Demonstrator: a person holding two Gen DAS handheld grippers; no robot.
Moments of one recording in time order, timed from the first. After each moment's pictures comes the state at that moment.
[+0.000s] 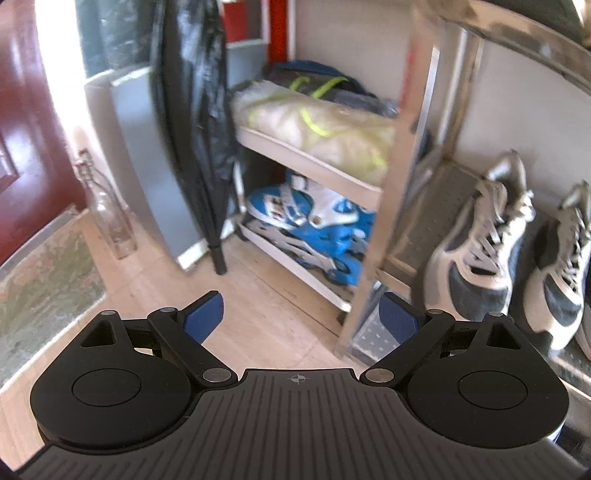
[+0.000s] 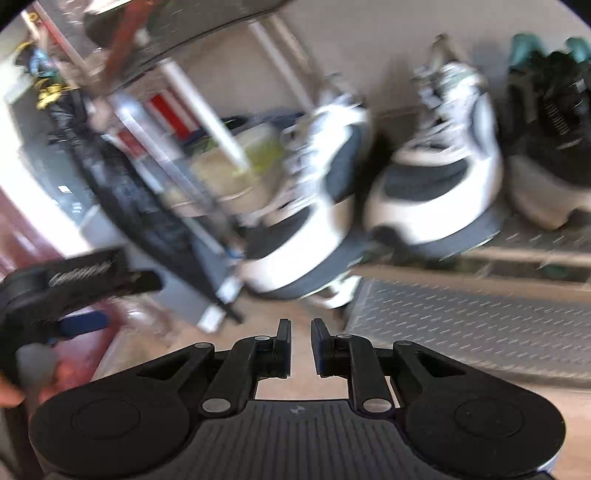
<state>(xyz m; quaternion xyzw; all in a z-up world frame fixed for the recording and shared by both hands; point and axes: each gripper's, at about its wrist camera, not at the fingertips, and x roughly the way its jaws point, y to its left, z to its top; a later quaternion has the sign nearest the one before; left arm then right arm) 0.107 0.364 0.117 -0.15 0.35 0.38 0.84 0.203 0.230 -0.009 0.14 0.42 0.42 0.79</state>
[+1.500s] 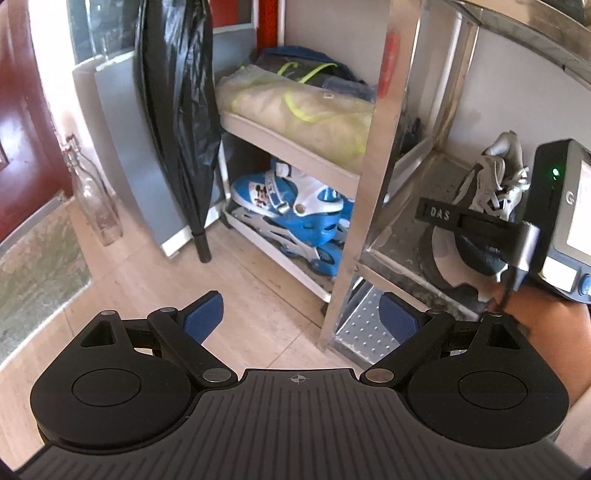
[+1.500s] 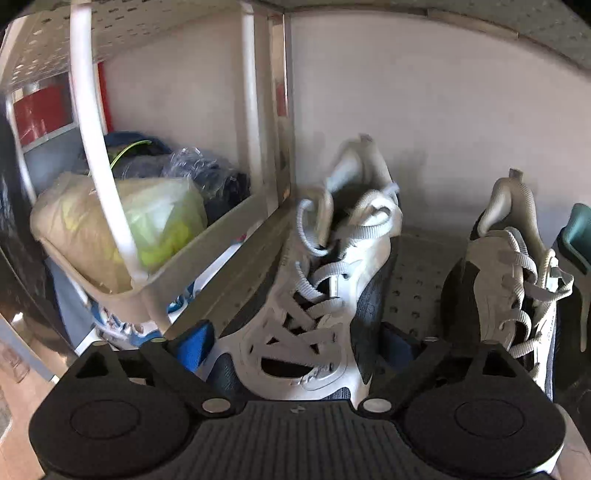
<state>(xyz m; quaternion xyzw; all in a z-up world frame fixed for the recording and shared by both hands) 0.132 0.353 0.105 -0.17 0.38 0.35 0.84 0.296 0.351 0.010 -0.05 0.29 0.24 0.93</state>
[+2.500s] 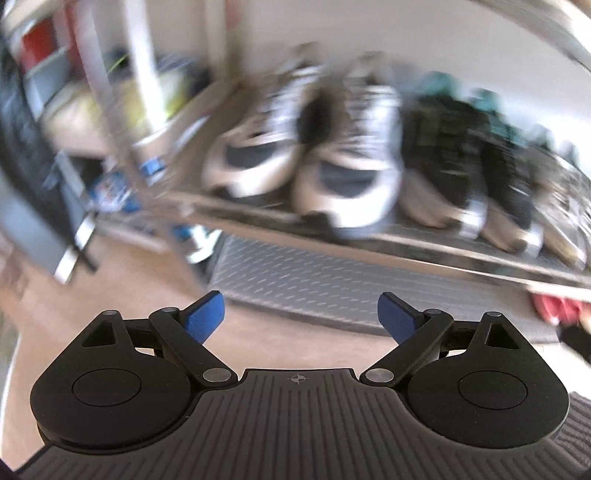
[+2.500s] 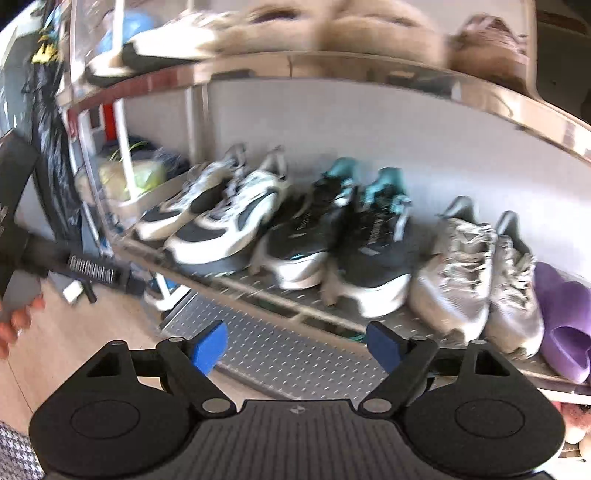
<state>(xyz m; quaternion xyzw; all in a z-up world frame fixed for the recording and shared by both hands) 0.154 0.177 0.104 -0.05 0.44 0.09 0.89 0.153 0.020 0.081 -0.09 0.27 0.26 0.92</state>
